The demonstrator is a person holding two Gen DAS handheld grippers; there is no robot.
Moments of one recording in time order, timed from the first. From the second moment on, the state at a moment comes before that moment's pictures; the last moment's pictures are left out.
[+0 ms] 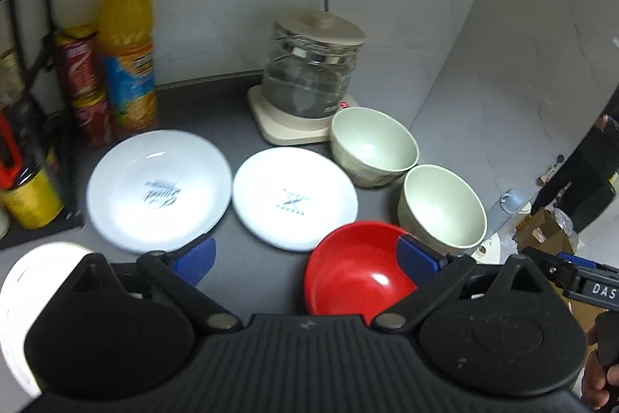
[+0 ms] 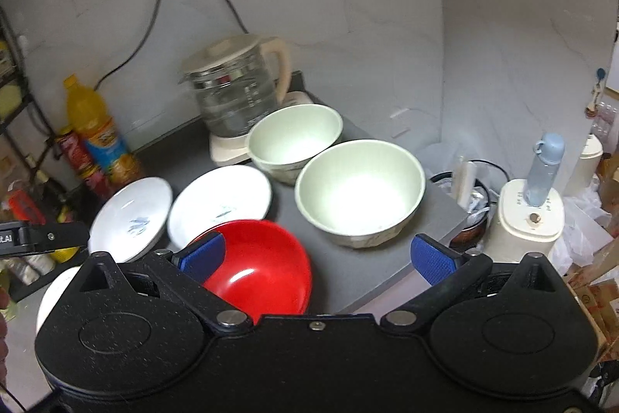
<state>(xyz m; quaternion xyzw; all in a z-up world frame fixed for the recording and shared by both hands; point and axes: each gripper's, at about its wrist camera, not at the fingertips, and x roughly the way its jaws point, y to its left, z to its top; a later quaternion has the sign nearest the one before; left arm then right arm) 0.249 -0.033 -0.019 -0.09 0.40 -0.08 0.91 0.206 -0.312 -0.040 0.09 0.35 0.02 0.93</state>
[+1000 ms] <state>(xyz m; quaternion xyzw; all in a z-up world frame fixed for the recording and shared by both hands) 0.355 -0.138 -0.055 -0.12 0.47 -0.10 0.87 0.304 -0.392 -0.089 0.13 0.41 0.02 0.90</state>
